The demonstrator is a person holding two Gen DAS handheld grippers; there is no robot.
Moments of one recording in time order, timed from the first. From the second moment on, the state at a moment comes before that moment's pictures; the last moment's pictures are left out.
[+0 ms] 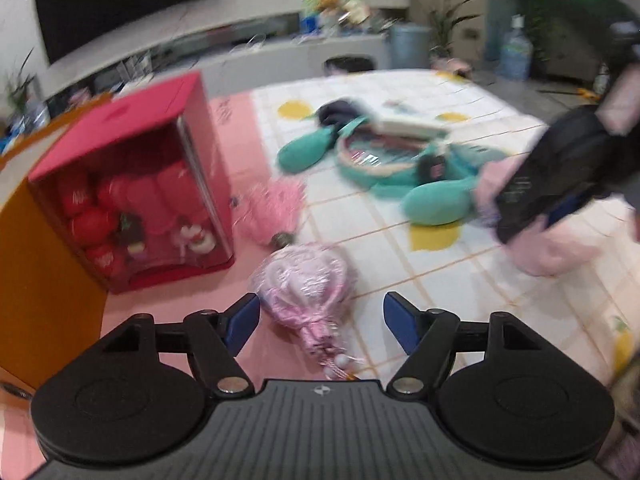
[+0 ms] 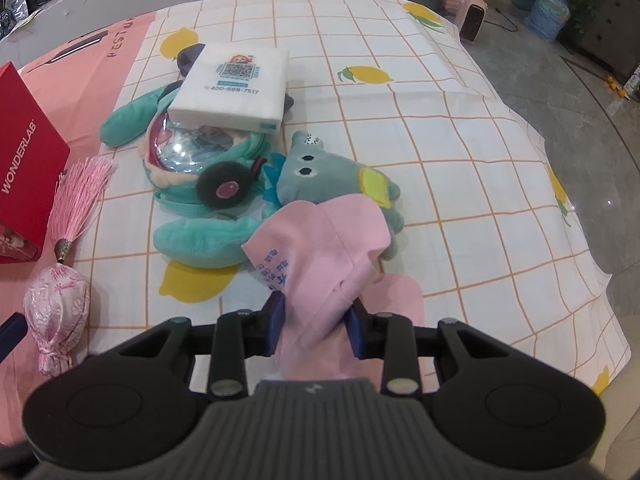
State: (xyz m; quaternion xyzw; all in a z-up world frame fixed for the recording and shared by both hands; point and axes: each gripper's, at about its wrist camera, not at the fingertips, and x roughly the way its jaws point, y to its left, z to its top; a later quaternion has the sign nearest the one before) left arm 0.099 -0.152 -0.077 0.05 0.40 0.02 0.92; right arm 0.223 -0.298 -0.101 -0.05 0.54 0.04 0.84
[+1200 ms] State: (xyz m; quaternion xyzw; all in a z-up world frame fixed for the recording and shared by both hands) left arm 0.096 -0.109 -0.042 -0.07 0.36 -0.01 0.93; right arm 0.198 -0.294 -0.068 -0.06 0.48 0.04 0.87
